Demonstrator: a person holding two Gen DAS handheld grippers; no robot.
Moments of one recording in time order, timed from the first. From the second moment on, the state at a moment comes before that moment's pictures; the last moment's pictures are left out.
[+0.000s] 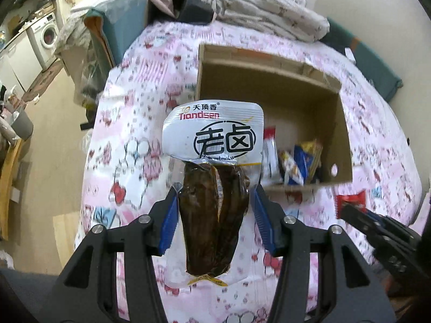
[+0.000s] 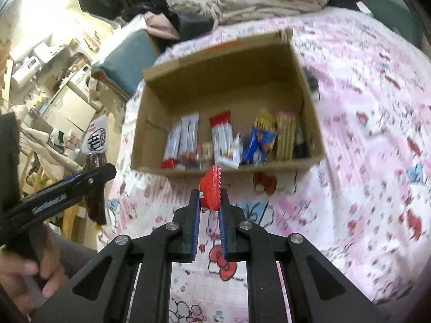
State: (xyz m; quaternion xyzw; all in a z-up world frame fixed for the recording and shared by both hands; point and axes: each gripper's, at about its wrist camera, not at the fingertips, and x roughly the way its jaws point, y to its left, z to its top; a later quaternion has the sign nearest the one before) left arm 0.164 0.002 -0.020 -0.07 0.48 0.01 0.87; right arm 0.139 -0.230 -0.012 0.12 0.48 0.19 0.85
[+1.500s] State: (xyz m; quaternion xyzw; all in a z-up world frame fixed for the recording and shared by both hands) left arm 0.296 -0.044 -0.046 0.03 0.47 0.02 0.88; right arm 0.258 -0.229 -0.055 0.16 0.47 0.20 0.84
